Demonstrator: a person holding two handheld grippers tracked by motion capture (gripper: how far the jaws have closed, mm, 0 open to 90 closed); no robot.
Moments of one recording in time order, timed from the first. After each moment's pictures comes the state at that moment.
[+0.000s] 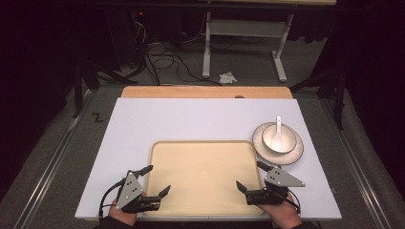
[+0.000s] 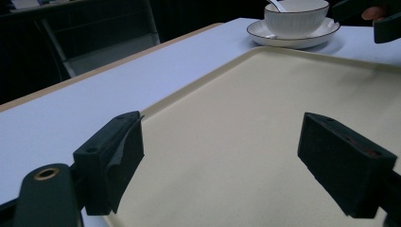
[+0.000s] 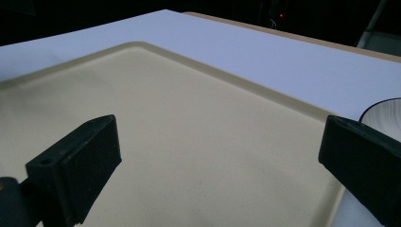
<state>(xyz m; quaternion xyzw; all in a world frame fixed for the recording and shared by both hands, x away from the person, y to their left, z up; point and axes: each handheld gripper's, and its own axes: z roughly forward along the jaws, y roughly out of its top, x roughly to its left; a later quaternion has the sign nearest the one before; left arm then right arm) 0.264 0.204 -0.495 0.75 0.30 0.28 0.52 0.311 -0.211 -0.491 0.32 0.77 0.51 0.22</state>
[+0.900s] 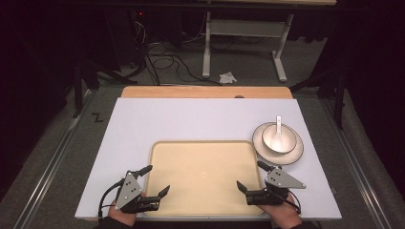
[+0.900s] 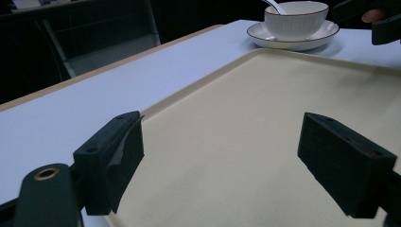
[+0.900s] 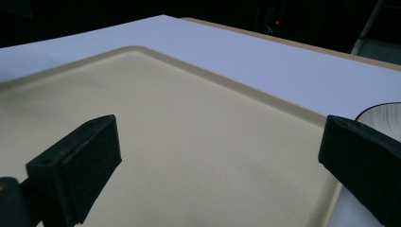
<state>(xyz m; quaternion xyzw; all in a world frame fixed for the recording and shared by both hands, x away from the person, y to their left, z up) 0.263 0.206 -0.494 0.75 0.30 0.28 0.53 0.310 -0.213 -0.492 0.32 0.76 0.52 0.23</state>
